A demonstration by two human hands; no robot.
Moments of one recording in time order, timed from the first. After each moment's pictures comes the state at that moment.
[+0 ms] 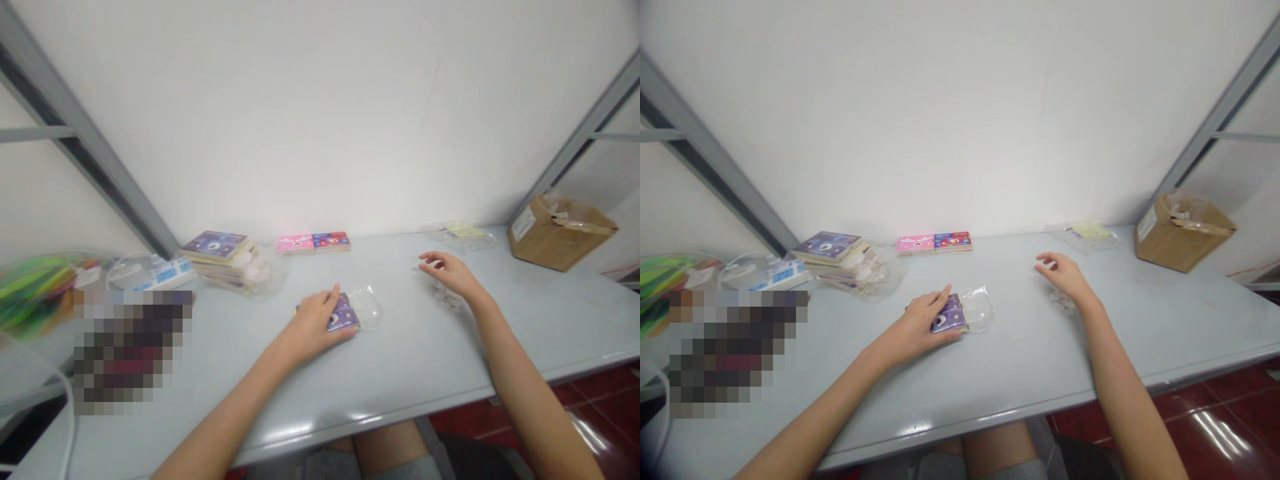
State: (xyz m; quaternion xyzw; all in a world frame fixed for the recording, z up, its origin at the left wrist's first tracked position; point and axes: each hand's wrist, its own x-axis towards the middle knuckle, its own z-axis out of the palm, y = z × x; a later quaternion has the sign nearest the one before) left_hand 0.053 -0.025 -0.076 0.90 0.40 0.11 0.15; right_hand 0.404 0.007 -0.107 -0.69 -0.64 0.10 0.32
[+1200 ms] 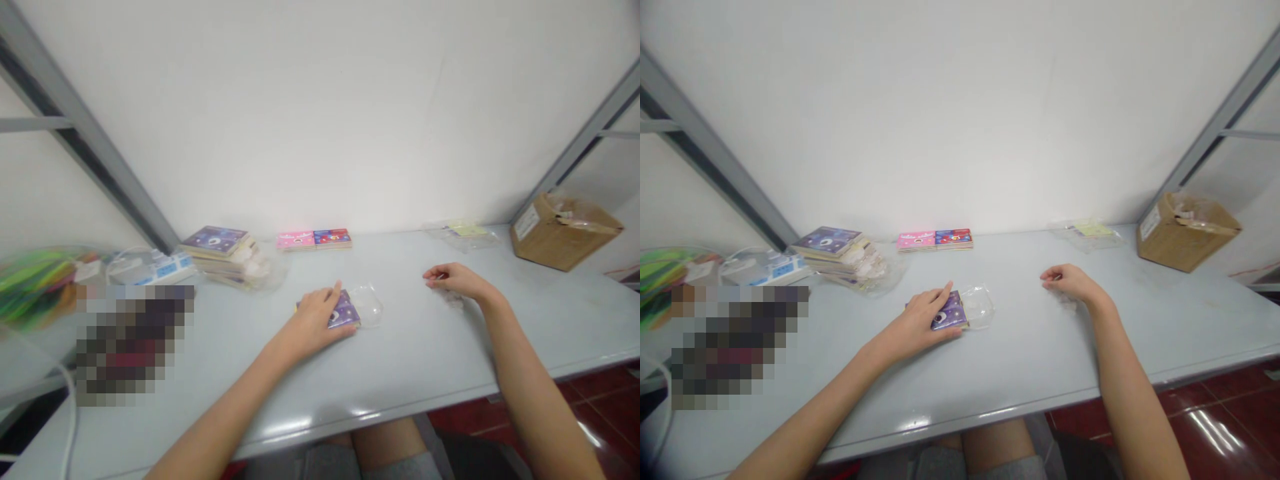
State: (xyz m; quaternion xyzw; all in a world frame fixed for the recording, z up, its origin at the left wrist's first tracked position) left_hand 0.055 -0.027 -0.075 0.90 0.41 0.10 0.14; right_hand 0.427 -0.001 -0.115 -0.68 -0.63 0.29 0.24
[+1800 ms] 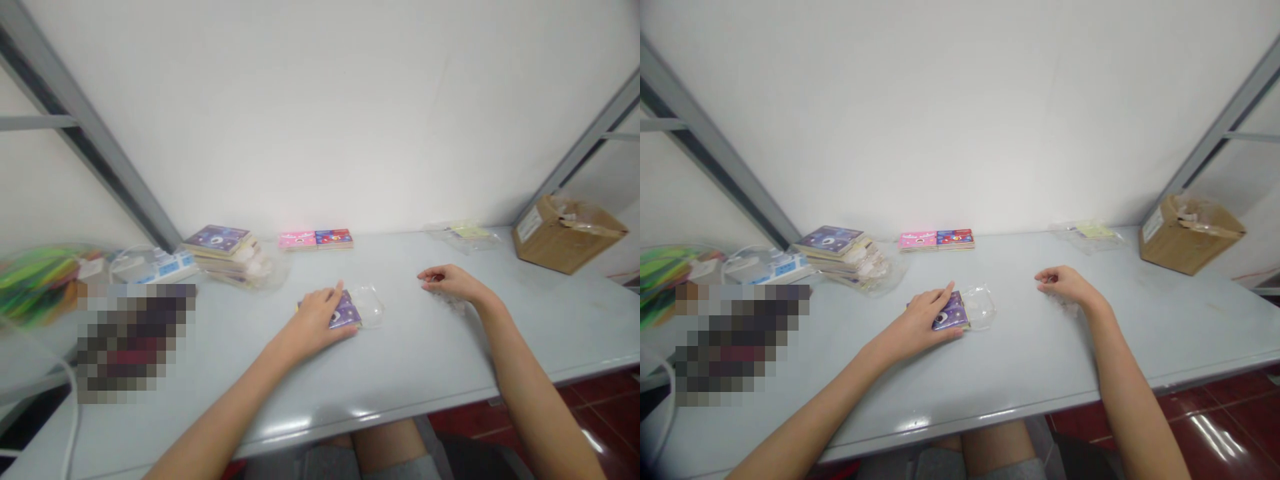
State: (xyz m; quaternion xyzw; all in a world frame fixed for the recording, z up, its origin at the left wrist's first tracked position) left_hand 0.055 -0.026 -0.075 0.90 0.41 0.10 0.14; right_hand 0.412 0.001 -0.115 -0.66 -0.66 0.26 0.23
